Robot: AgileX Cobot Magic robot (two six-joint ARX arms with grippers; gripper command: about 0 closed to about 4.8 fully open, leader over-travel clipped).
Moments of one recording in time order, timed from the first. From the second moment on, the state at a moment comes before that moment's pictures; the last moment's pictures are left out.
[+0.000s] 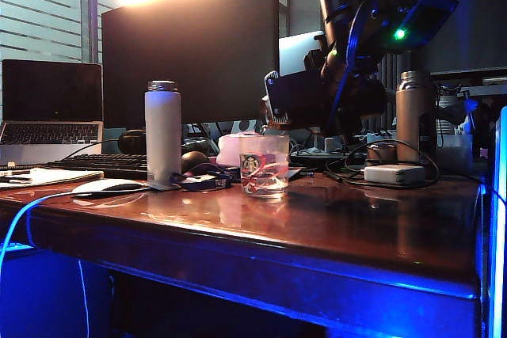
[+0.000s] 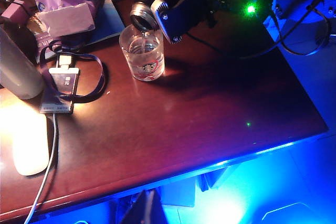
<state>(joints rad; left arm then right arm) -0.21 1.13 1.48 -1.01 0.47 0.43 0.42 1.98 1.32 0.43 0.36 -1.63</state>
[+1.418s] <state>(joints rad) -0.21 1.13 1.48 -1.01 0.47 0.43 0.42 1.98 1.33 0.35 0.34 -0.97</state>
